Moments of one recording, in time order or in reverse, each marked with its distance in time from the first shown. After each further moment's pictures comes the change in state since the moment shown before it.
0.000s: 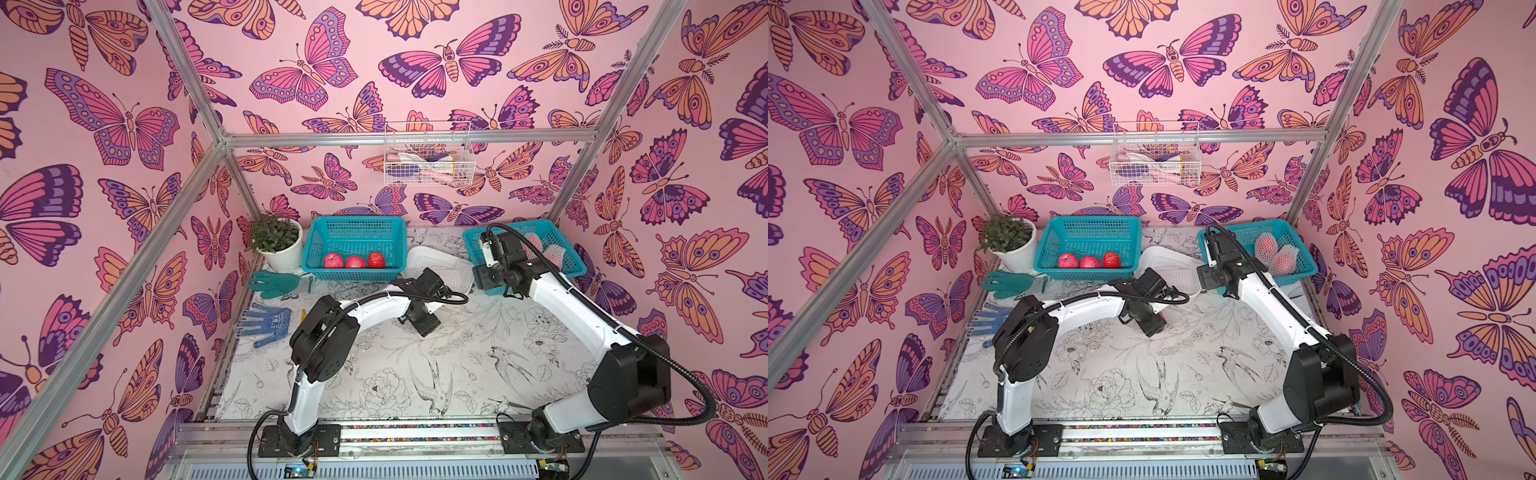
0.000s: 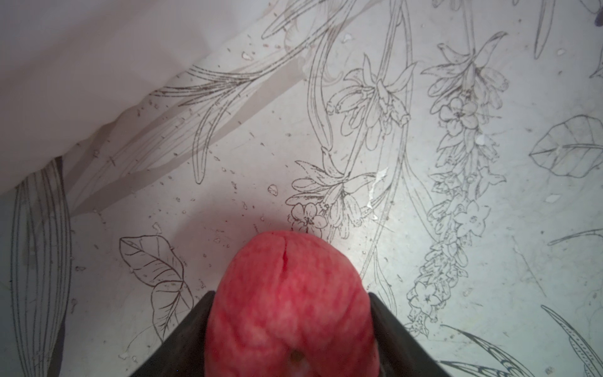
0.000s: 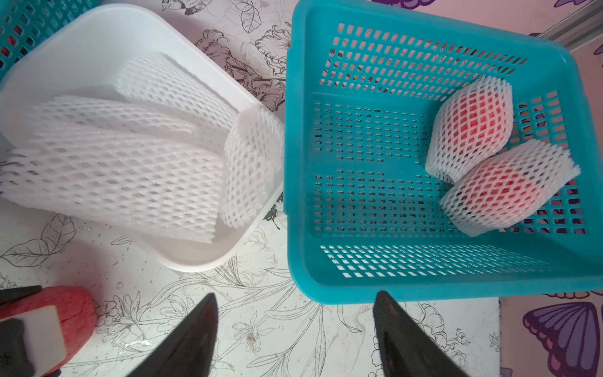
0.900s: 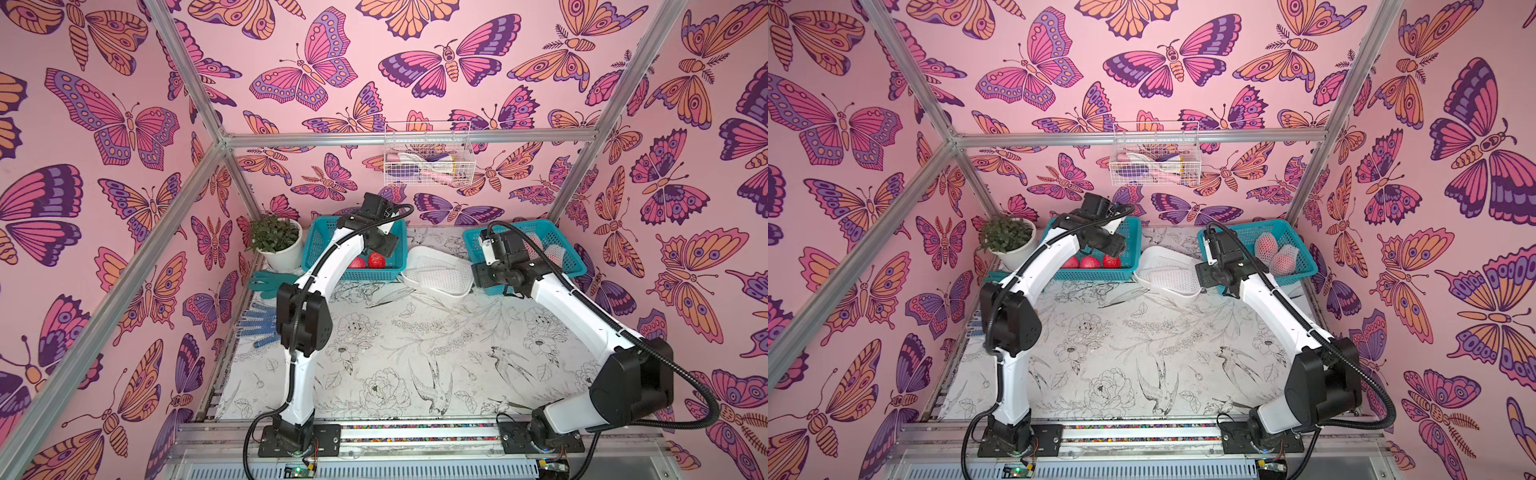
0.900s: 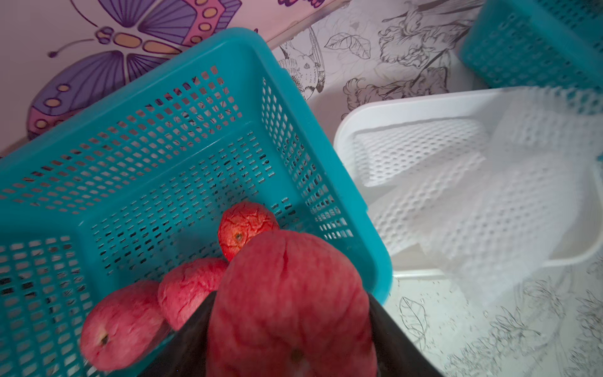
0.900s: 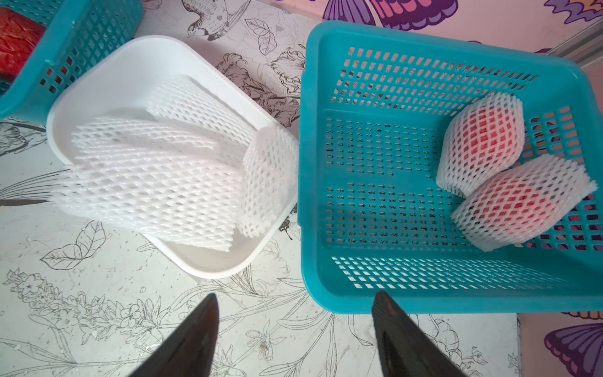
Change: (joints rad) left arm 0.411 0.171 0.669 -0.240 -0.024 -0.030; right arm -0.001 -0.017 0.000 0.031 -0.049 0.002
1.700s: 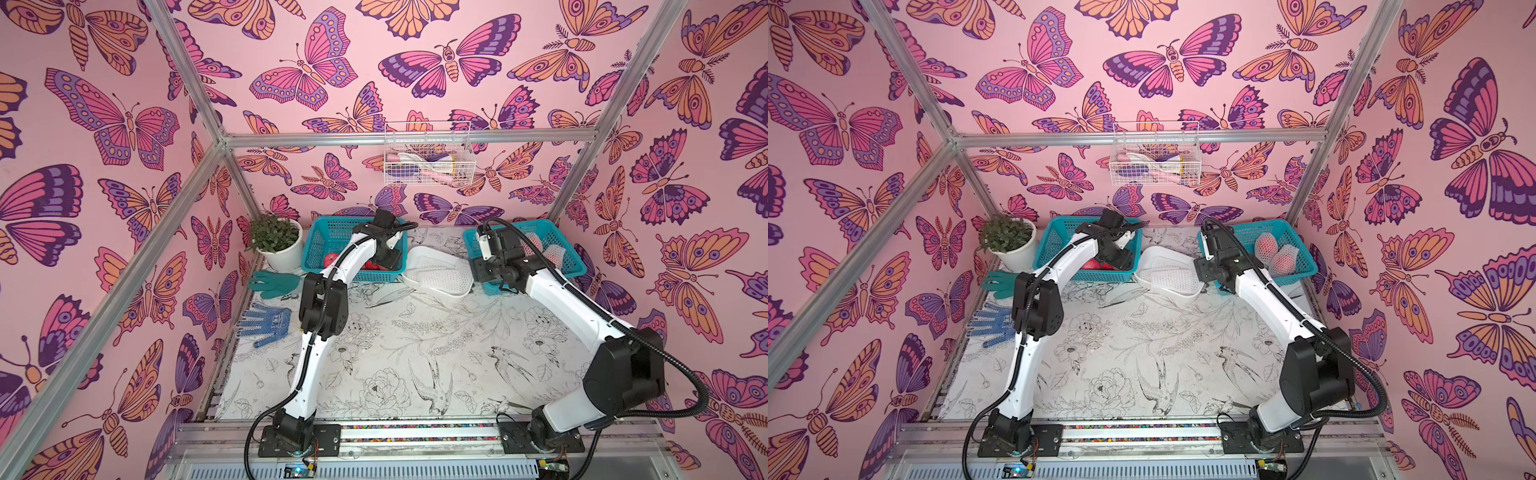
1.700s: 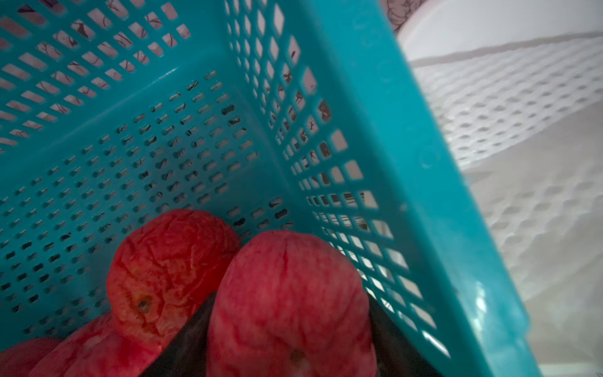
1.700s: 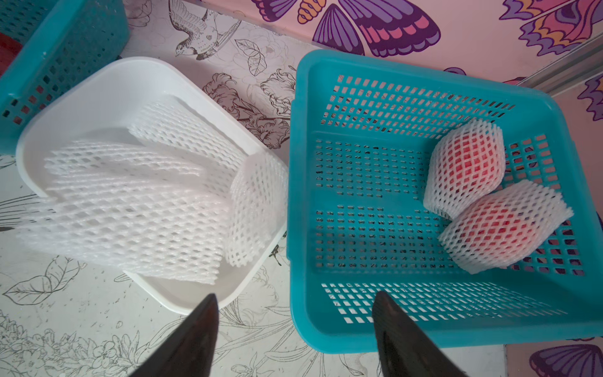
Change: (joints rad) left arm -0.002 0.230 0.092 -0.047 -0.006 0.006; right arm 0.000 0.062 0.031 0.069 0.045 -0.034
